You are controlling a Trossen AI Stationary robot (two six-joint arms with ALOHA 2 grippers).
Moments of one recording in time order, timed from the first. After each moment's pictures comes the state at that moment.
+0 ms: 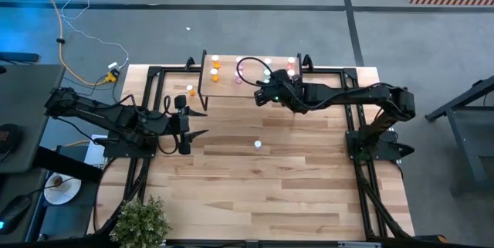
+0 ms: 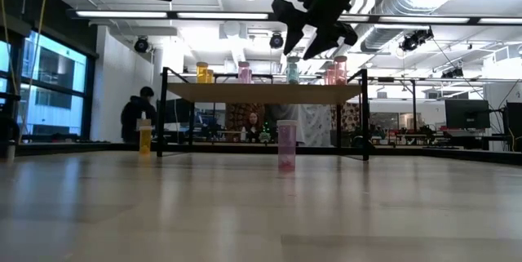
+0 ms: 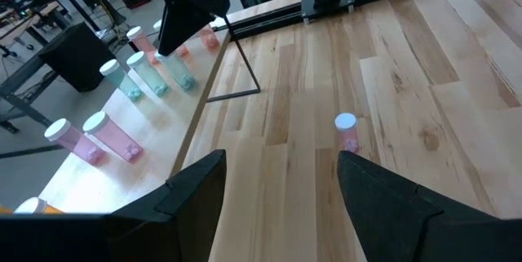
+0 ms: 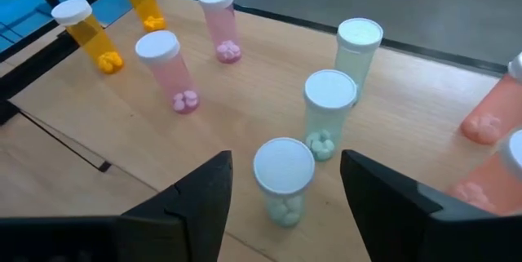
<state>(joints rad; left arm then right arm) -0.14 0.80 0.70 -0.35 -0.50 0.17 -0.16 1.59 1.28 -0.44 0.68 0.67</state>
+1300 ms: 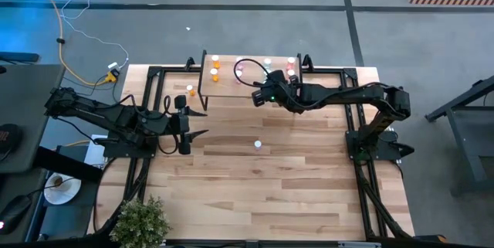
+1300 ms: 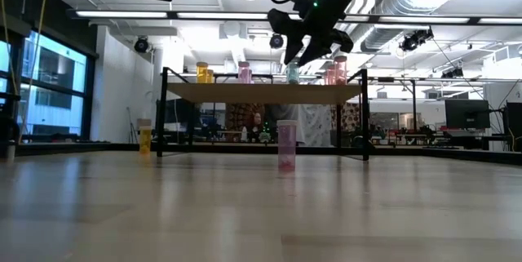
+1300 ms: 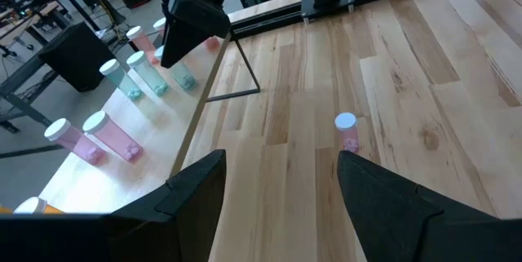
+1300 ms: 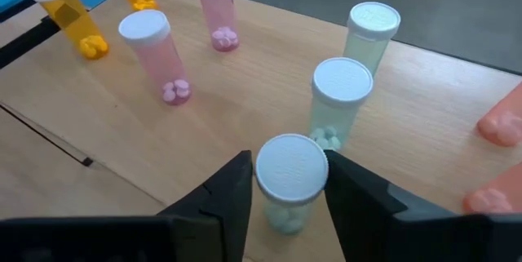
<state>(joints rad) -0.14 0.80 0.70 -0.35 -0.50 0.17 -0.17 1.64 1.28 -0.41 0.67 0.65</state>
